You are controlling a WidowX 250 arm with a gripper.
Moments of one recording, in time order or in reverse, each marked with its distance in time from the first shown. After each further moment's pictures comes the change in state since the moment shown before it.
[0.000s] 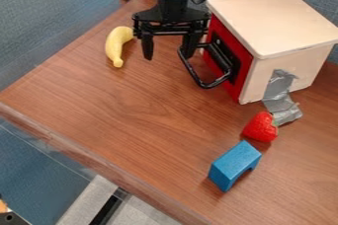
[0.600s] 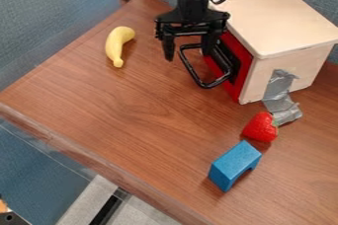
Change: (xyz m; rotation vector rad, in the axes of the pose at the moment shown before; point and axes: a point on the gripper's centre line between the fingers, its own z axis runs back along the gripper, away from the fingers) arm 0.004 -0.028 -0.010 -0.017 0.024 0.024
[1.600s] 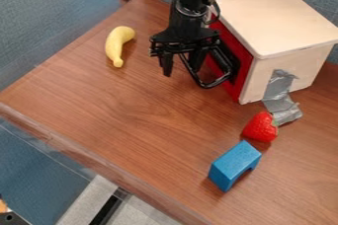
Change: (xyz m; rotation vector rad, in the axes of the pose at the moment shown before) arm -0.004 0.011 -0.024 0.051 -0.005 0.101
